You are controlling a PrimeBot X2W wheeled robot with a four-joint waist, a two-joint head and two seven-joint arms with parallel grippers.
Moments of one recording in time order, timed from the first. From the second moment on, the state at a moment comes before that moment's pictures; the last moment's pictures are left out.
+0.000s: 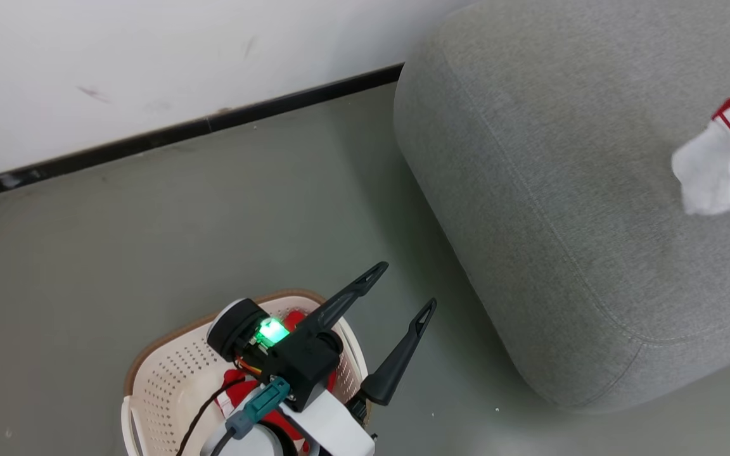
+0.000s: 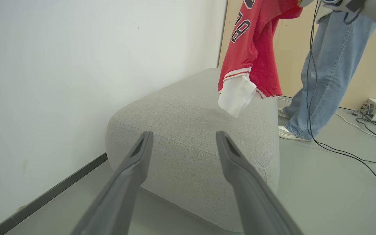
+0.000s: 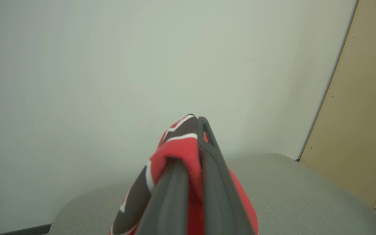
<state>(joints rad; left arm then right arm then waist) -0.28 0.17 -0.63 0.04 -0.23 -0.11 -0.12 -0.85 -0.57 -0.12 0.65 0.28 0.13 -0.05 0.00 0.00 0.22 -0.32</state>
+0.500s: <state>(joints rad) -0.36 0.20 -0.64 -0.03 -0.21 -0.11 -0.07 -0.92 -0.55 -0.23 0.76 0.16 0.13 -0.15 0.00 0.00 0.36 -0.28</state>
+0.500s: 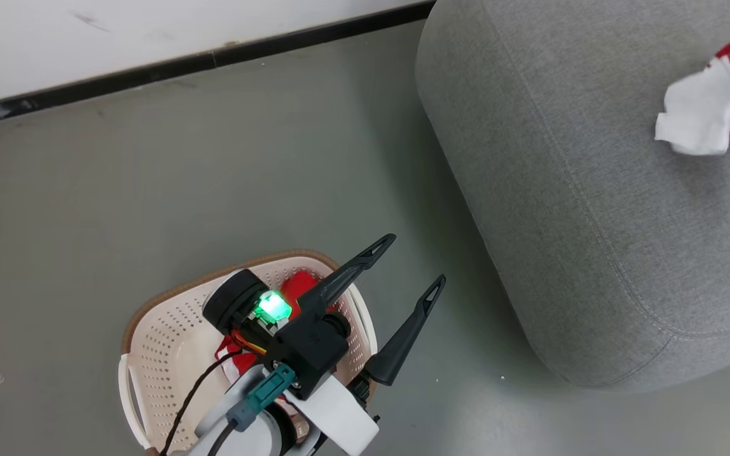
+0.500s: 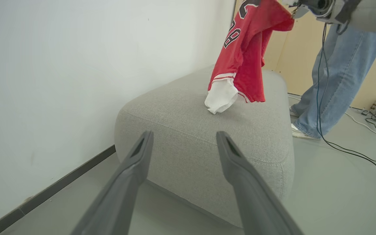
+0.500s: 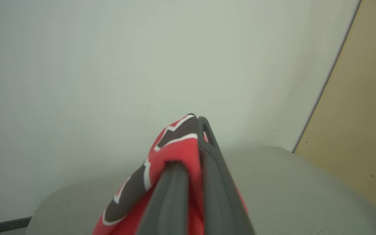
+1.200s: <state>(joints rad) -0.43 0.22 -0.67 -0.06 -0.19 -0.11 -0.04 -0.80 -0.46 -0.33 0.94 0.09 0.13 -0.22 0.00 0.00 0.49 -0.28</state>
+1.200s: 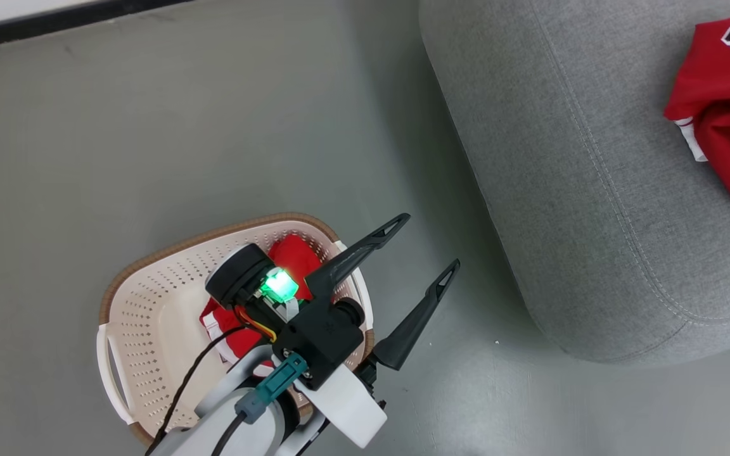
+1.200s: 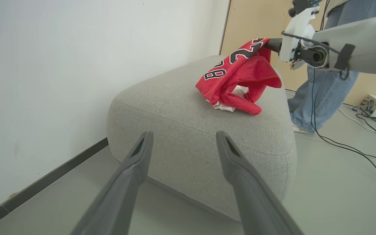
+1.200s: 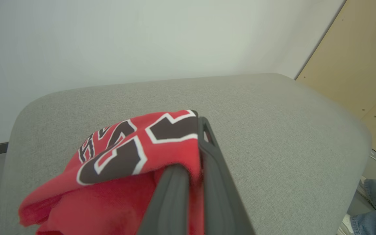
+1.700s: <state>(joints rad) -0.44 0.25 -0.66 -0.02 -0.19 -0.12 -0.06 -0.76 -0.41 -0.35 0.99 0.04 0.13 -0.23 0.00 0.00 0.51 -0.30</state>
